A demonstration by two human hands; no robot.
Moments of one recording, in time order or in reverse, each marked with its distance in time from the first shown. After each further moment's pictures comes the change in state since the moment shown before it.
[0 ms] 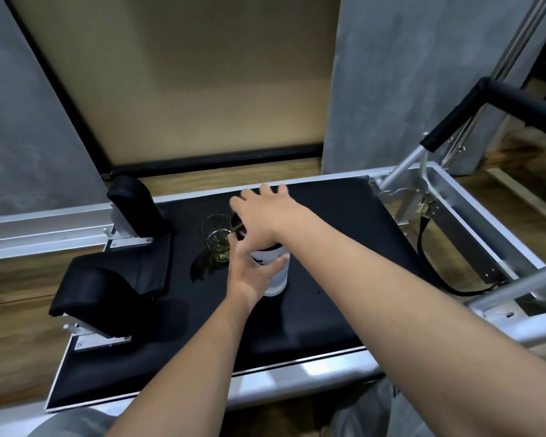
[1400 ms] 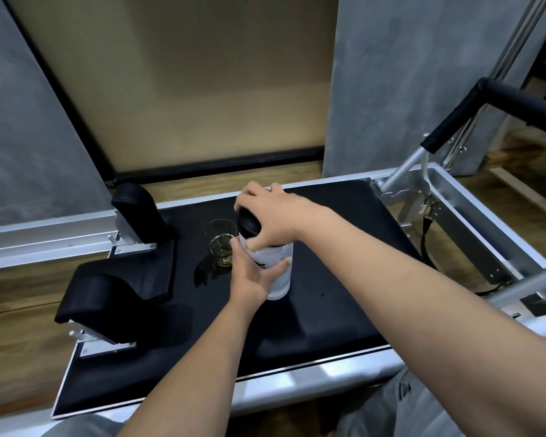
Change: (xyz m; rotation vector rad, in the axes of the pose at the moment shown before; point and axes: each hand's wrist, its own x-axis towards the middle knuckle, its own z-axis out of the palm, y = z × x) left_hand 0.005 -0.010 -0.004 0.053 0.015 0.077; right_hand -0.004 0.028 0.004 0.239 0.123 -0.120
